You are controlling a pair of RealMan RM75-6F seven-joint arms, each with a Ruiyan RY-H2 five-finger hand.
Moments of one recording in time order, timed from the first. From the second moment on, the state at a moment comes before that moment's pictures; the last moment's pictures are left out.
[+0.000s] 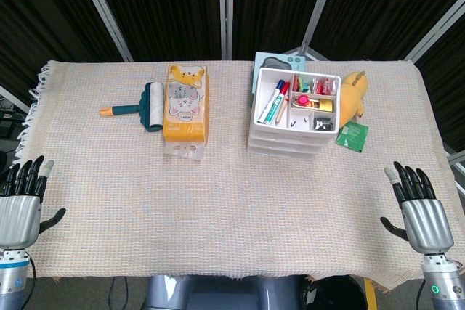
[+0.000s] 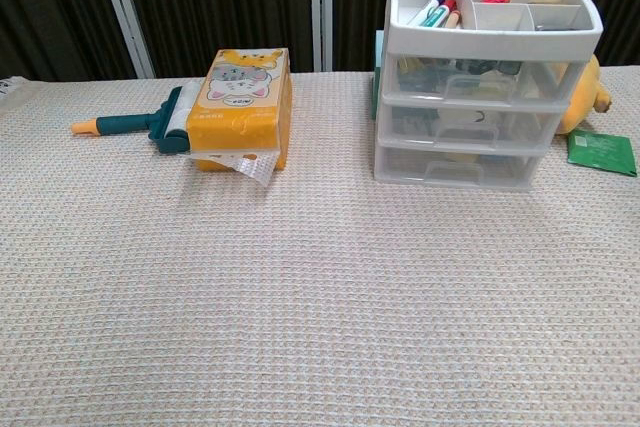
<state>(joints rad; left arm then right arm) -0.10 -1.31 -0.04 -1.57 1.52 1.64 0.29 0.10 -1.15 0.05 -1.59 -1.58 1.52 -0.13</state>
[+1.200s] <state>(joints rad) -0.06 -1.26 -0.07 -1.59 1.56 1.69 0.17 0.20 -1.22 0.08 -1.87 -1.43 1.26 0.29</state>
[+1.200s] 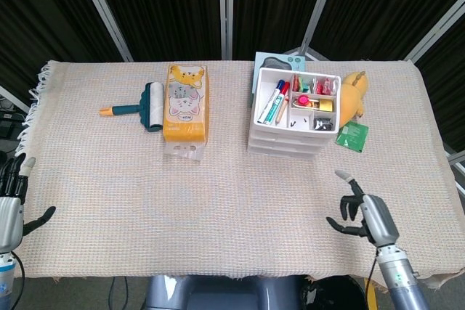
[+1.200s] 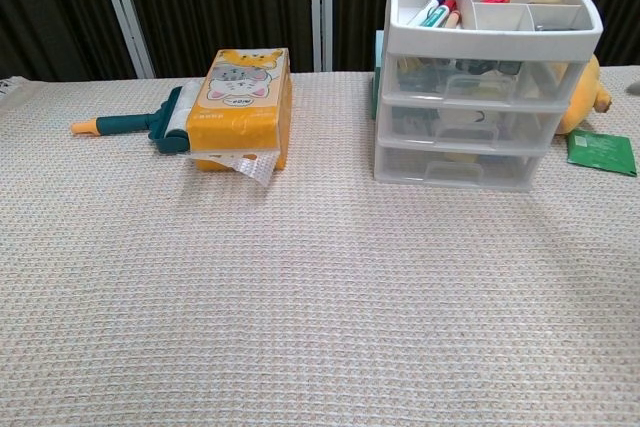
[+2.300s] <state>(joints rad) -0.04 -1.24 -0.09 -1.58 1.56 1.70 0.13 0.59 -1.45 0.44 -1.63 -0.53 0.39 0.73</state>
